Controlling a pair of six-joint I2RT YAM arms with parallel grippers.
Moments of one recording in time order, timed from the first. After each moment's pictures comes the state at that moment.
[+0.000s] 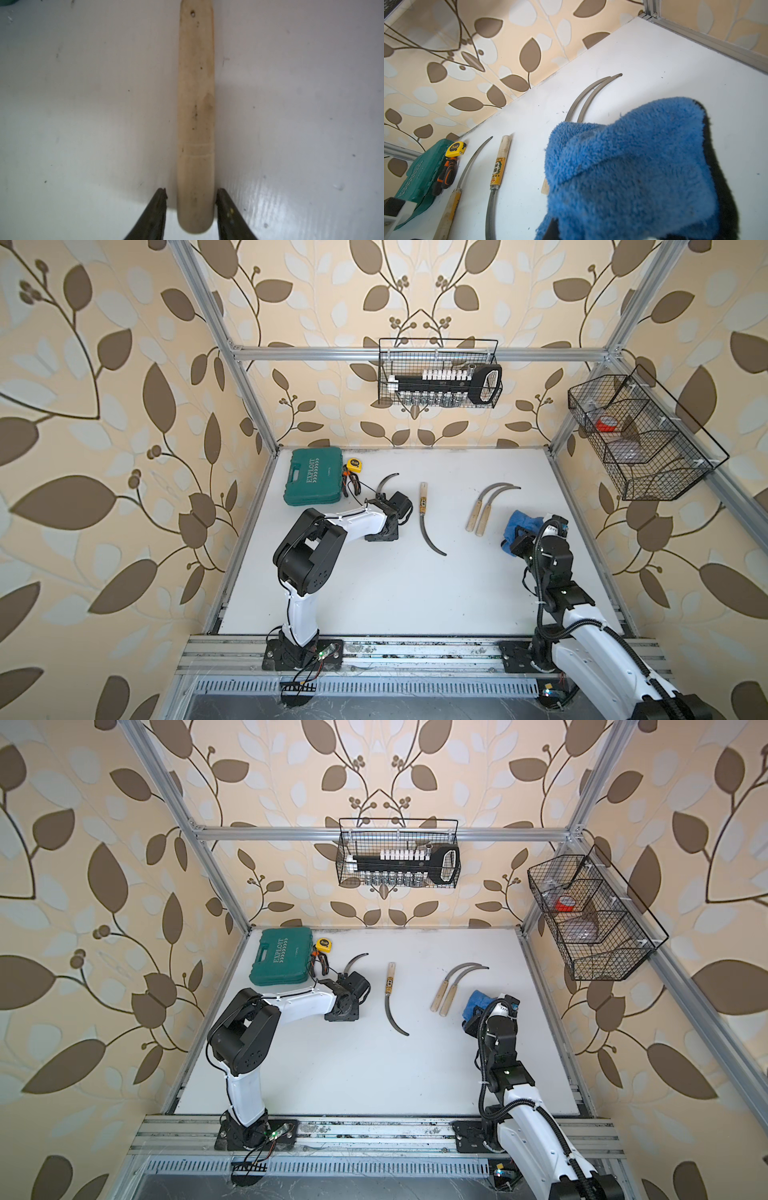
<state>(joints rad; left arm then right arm) -0.61 1.89 1.22 -0.65 -0.34 -0.66 0.09 0.76 0.25 0.13 0.18 0.60</state>
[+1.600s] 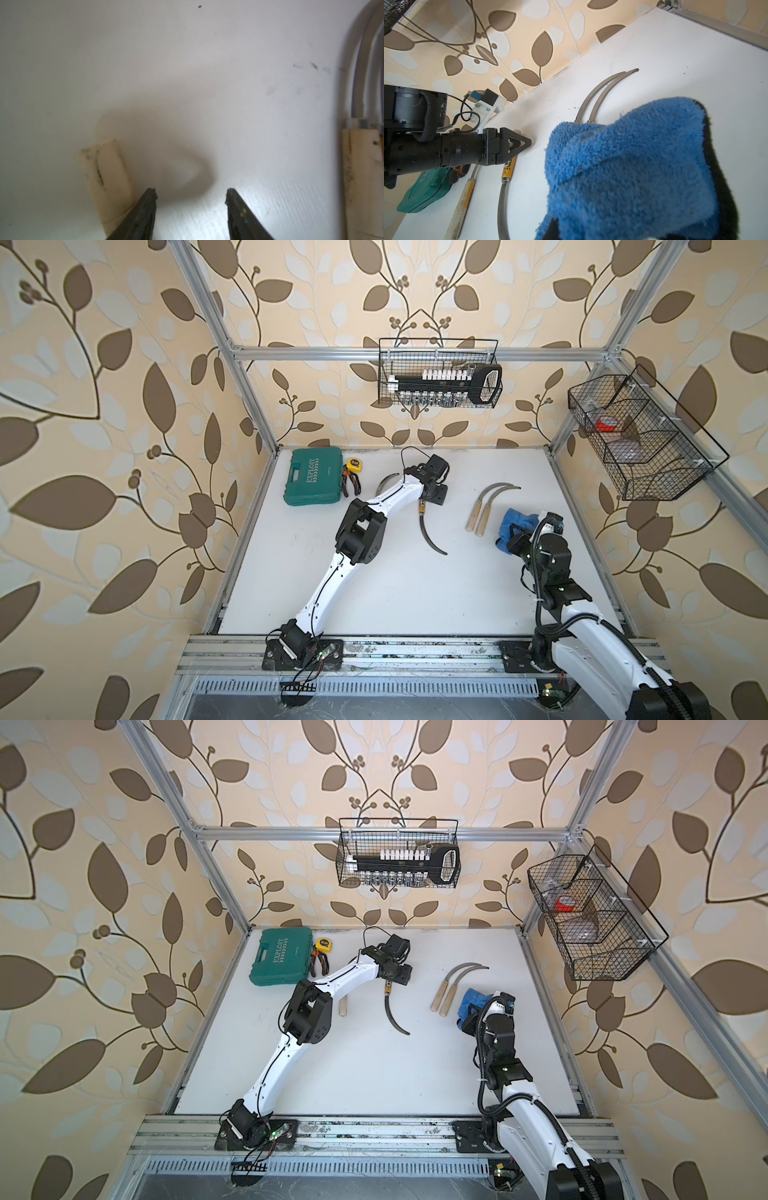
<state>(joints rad) -0.63 2.57 2.29 -0.72 -0.01 -0.26 0.09 0.80 0.25 0.19 0.10 0.59</state>
